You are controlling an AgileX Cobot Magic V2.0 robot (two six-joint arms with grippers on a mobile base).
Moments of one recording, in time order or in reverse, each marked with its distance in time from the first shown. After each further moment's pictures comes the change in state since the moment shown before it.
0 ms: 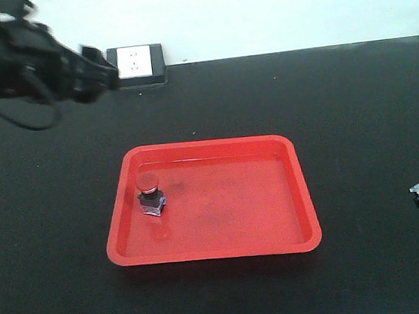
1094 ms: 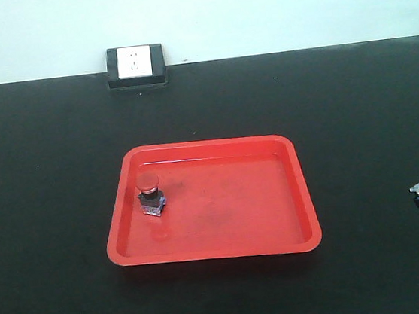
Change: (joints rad) left arm 0.000 -1.239 0.967 0.003 -0.159 0.020; right arm 0.000 0.000 0.000 0.000 0.000 0.000
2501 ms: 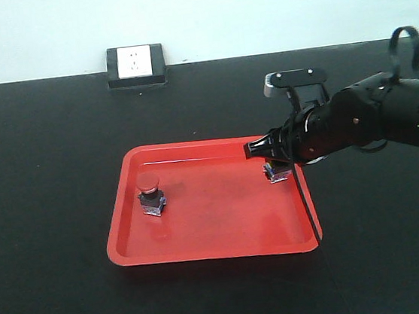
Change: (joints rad) left arm 0.000 -0.015 0.016 0.000 -0.008 0.002; right arm 0.000 1.372 -0.663 0.069 -0.053 0.124
